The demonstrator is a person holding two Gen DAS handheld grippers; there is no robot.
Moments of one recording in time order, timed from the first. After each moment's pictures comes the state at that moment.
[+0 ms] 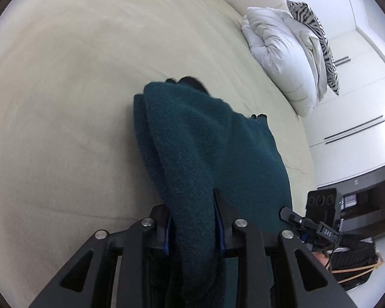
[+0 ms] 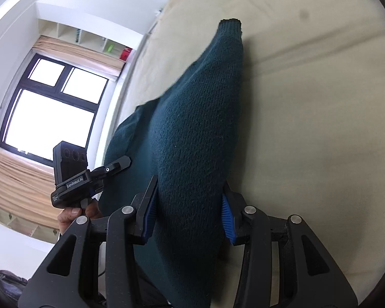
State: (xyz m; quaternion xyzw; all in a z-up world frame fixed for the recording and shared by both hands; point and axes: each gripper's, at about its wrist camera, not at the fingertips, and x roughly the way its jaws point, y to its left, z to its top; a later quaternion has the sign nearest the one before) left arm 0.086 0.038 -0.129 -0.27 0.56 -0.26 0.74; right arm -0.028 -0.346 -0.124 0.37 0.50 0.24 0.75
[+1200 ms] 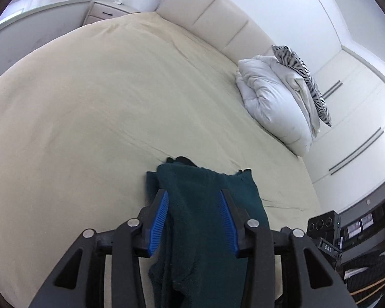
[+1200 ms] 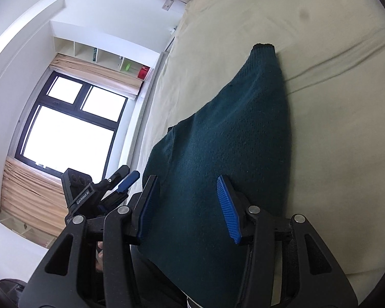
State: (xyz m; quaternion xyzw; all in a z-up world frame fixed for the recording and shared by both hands) left arm 0.062 0.078 -0.037 -0.25 0.43 -0.21 0.84; right arm -0.060 -0.339 -0.082 0.41 0.44 0.26 0.76
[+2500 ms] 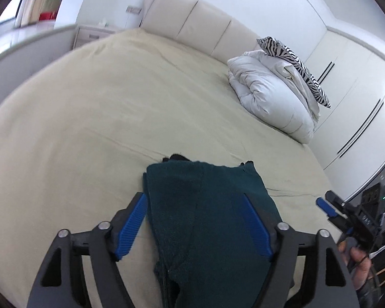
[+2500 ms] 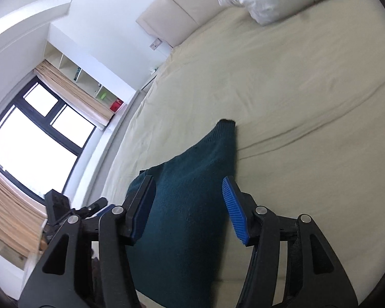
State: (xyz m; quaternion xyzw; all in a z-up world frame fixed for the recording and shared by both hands) left arm 0.028 0.059 -0.024 -0.17 0.38 -0.19 0.89; right arm -0.108 -0.382 0.000 0.28 0.34 0.12 0.89
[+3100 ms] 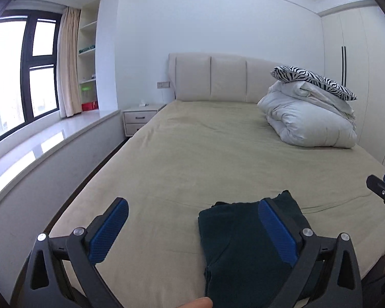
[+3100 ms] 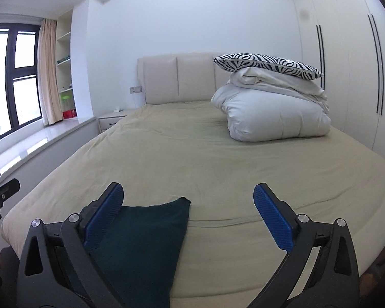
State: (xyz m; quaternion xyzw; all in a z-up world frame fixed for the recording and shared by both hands) left arm -0.052 0.043 0.062 -0.01 0.25 -0.02 0.97; right arm -0.192 -0.303 0.114 0.03 0.21 -0.04 0.98
